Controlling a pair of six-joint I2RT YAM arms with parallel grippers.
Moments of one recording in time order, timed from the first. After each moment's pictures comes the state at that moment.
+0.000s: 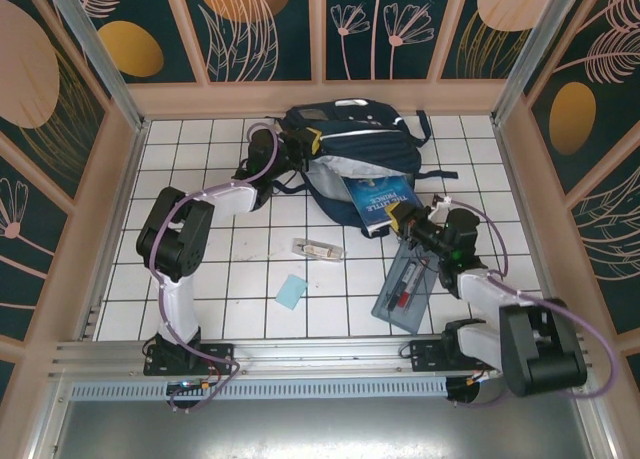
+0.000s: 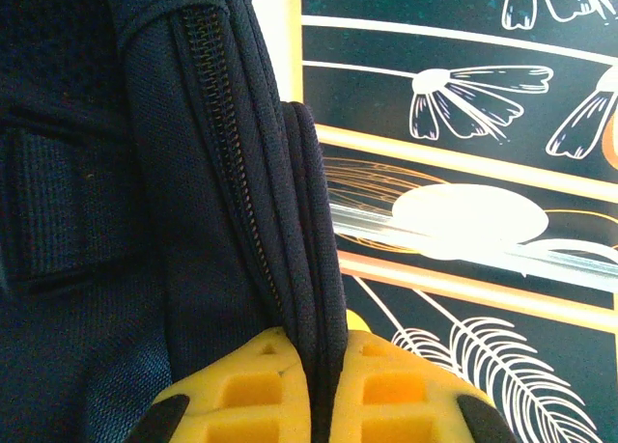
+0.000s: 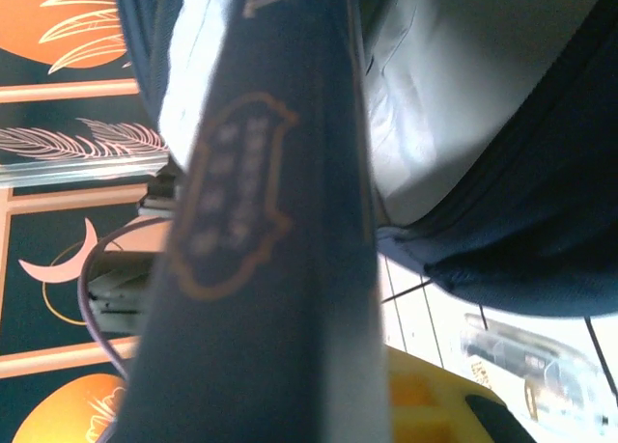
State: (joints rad) left arm -0.45 1.98 1.24 0.62 0.30 -1.72; right arm 0.17 1.19 0.28 0.73 -0.65 1.45
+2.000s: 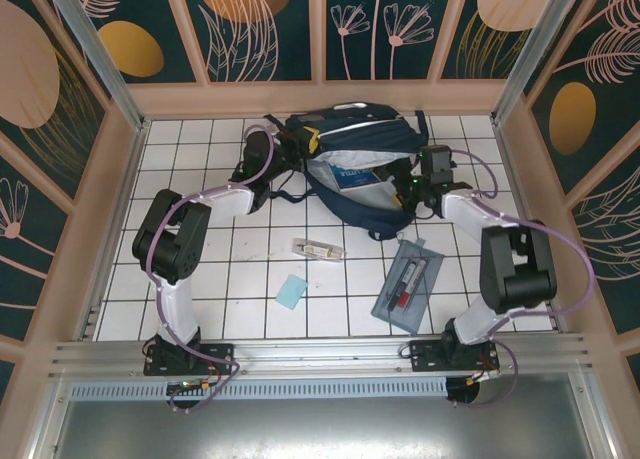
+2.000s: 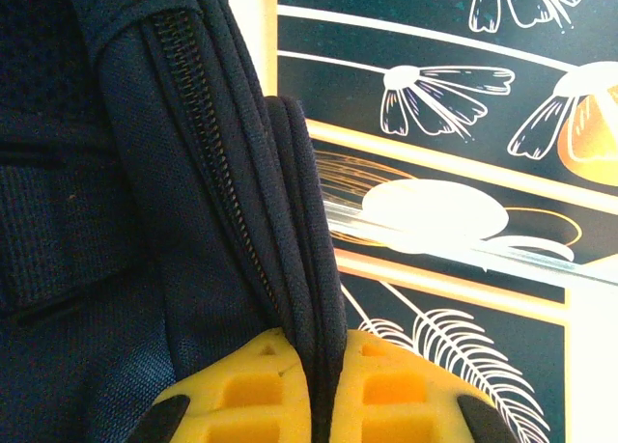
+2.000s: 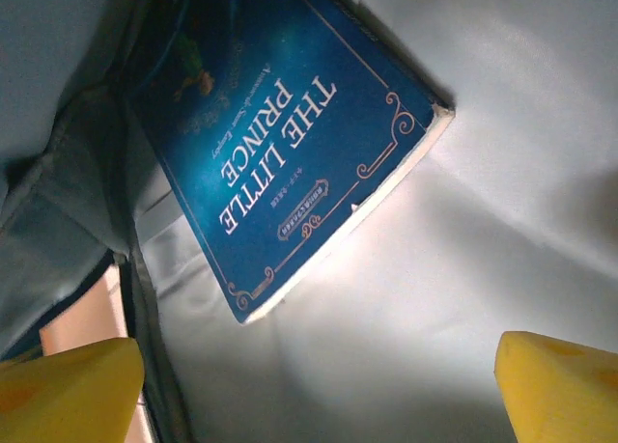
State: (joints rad) left arm -0.44 1.96 1.19 0.69 0.33 -1.78; right arm 0.18 1.58 0.97 -0.15 -0.41 0.89
